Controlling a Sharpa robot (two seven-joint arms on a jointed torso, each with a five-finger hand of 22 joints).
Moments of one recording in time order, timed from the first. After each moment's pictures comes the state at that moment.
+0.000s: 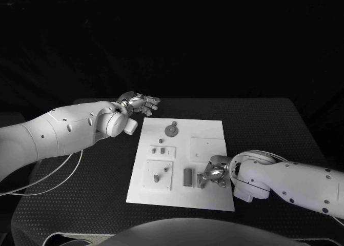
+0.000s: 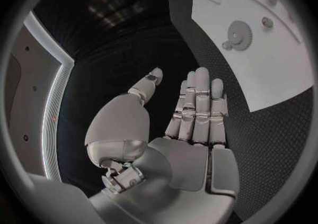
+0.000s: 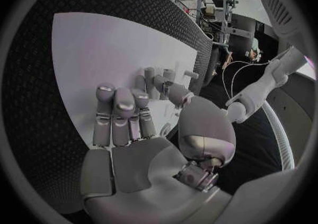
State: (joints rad) left arm 1.20 -0.70 -0.13 1.14 -0.23 -0.25 0.09; left_hand 0.95 -0.10 0.45 -0.20 0.12 0.84 0.17 0.35 0.46 1.20 0.11 0.07 0.33 1.02 0.00 0.96 0.36 0.03 0.68 -0.07 0.87 1.12; right arm 1.08 -0.71 -0.23 1.58 -0.98 -0.07 -0.54; right_hand 0.80 -0.13 0.84 -0.20 0.15 1.08 0.09 0.21 0.63 1.18 -0.02 1.17 1.01 1.31 -0.12 1.17 1.12 0.23 1.06 -0.03 1.10 1.15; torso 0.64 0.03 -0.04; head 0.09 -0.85
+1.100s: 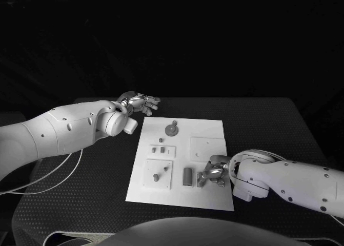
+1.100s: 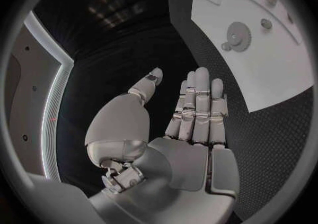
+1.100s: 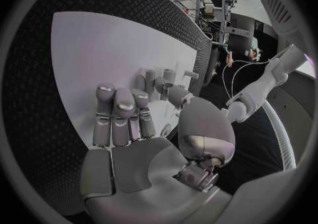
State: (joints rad) left arm 1.20 -0.71 -0.13 1.14 -0.23 -0.24 0.09; left_hand 0.95 -0.10 0.45 -0.20 0.12 0.84 0.17 0.35 0.46 1.20 0.11 0.07 0.33 1.02 0.00 0.96 0.37 0.03 0.68 -0.07 0.87 1.12; right arm 1.08 -0.70 -0.23 1.57 -0.97 -0.07 -0.54; right_hand 0.78 -0.15 0.83 -0.16 0.08 1.08 0.09 0.21 0.62 1.18 -0.02 1.17 1.01 1.31 -0.12 1.17 1.12 0.23 1.06 -0.03 1.11 1.14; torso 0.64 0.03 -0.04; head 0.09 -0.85
